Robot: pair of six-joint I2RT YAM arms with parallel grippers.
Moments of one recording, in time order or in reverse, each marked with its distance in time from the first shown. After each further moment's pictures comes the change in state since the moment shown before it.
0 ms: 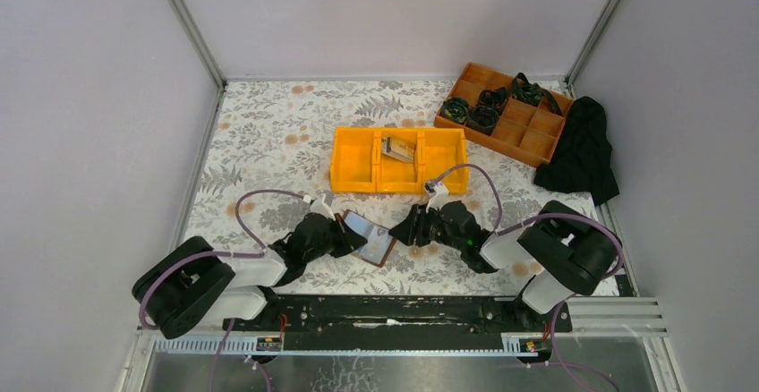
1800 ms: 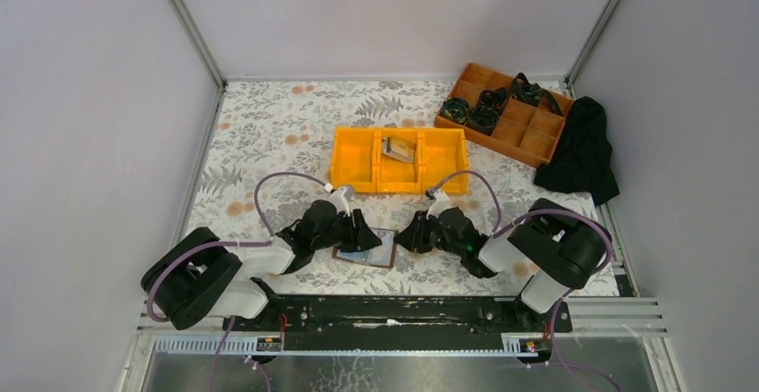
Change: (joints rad) left arm 0.004 0.036 0.119 -0.103 0.209 0.207; right arm 0.033 0.054 -0.037 0.039 0.034 0.039
